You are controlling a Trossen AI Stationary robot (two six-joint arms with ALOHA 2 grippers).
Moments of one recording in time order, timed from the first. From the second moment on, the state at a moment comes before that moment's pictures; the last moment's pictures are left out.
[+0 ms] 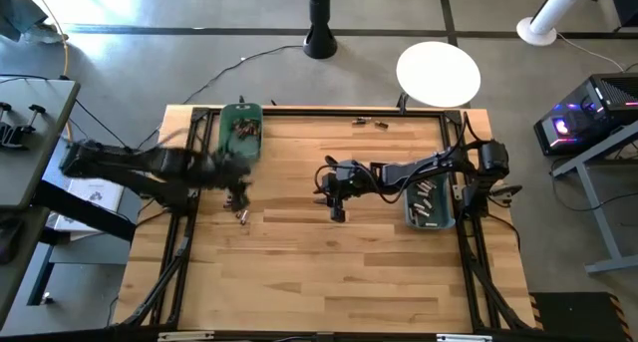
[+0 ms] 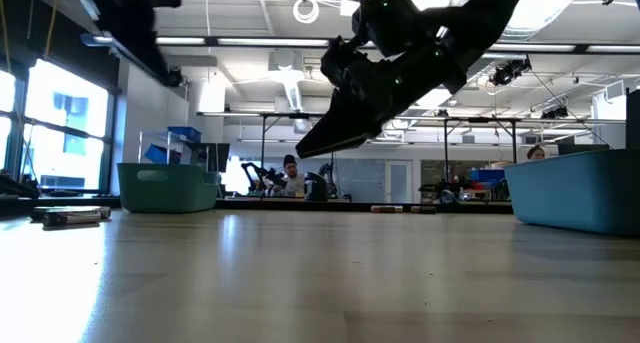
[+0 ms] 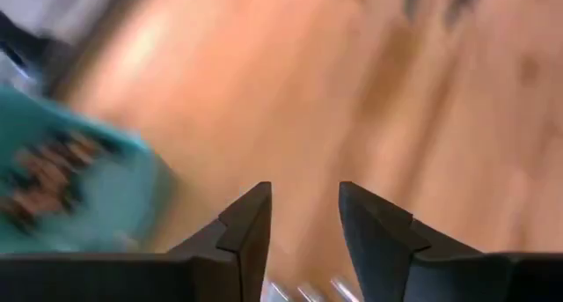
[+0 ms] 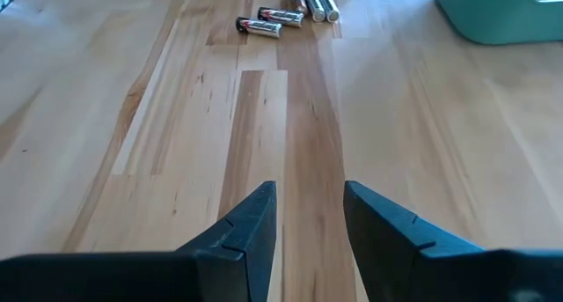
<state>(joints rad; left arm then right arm) -0.09 0.97 0.89 -0.93 -0.39 -0.39 -0.06 1.81 0.97 0.26 -0.11 -0.03</state>
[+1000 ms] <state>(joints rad) -0.41 1.04 0.47 -0.99 -0.25 -0.97 -0.03 1.81 0.97 0.30 -0.11 -0.11</state>
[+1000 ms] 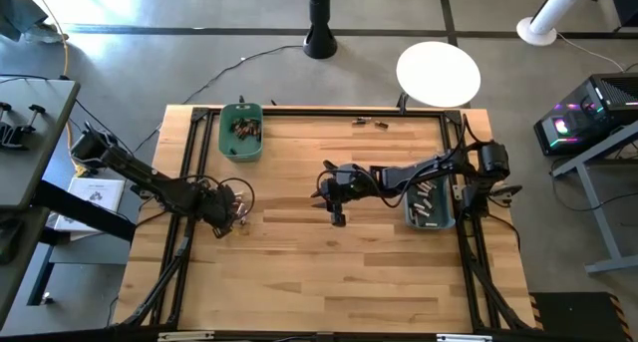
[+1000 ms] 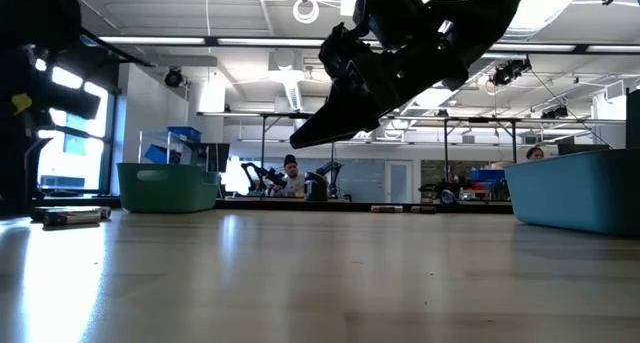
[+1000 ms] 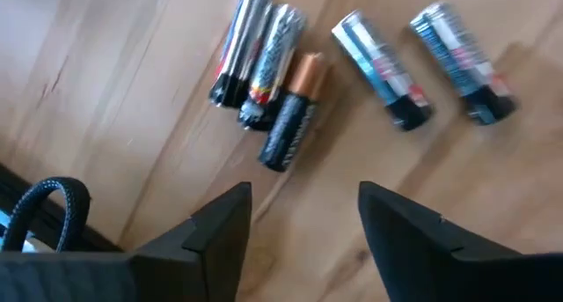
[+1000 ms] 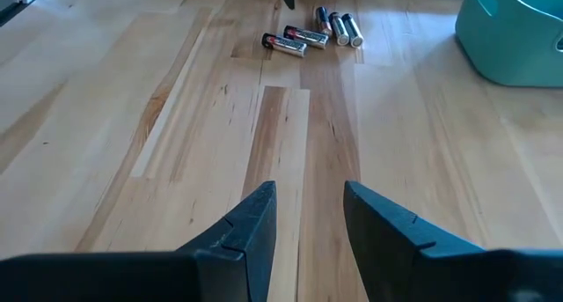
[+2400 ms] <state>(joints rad) -0.35 1.12 0.47 -0.93 -0.32 -0.86 -0.02 1.81 0.97 0.30 -0.11 -0.10</state>
